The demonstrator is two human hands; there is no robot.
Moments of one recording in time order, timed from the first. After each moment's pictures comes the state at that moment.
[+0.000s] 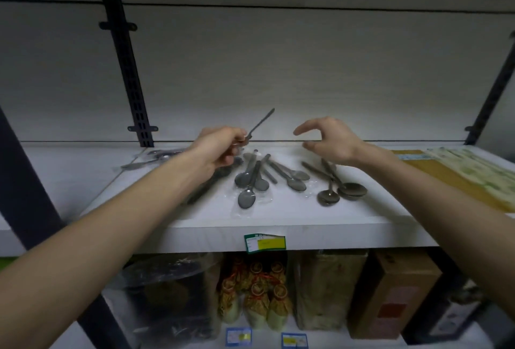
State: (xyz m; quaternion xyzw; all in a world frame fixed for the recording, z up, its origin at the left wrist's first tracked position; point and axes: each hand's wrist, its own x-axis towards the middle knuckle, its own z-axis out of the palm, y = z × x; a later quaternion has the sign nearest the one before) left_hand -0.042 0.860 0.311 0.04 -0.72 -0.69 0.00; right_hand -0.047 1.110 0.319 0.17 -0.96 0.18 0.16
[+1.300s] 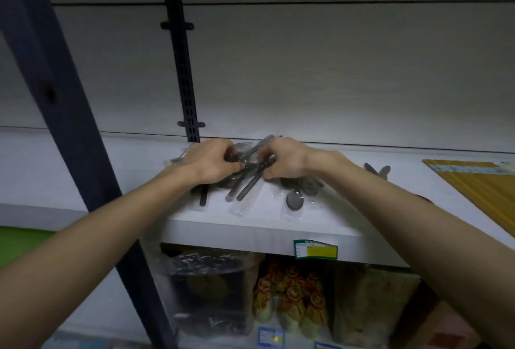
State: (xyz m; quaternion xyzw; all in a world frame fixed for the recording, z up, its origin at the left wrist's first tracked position) left_hand -0.049 0.744 0.283 -0.08 -0.98 -0.11 0.12; right_hand -0.075 0.946 0.297 0.25 -0.96 0.13 0.00
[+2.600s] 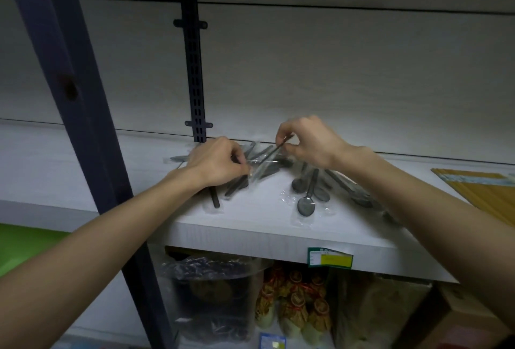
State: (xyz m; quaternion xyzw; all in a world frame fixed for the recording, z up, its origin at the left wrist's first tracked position) left_hand -0.047 0.739 0.283 -0.08 -0.97 -0.18 0.16; right_hand -0.082 0.965 0.321 0.31 -0.92 0.14 0.17
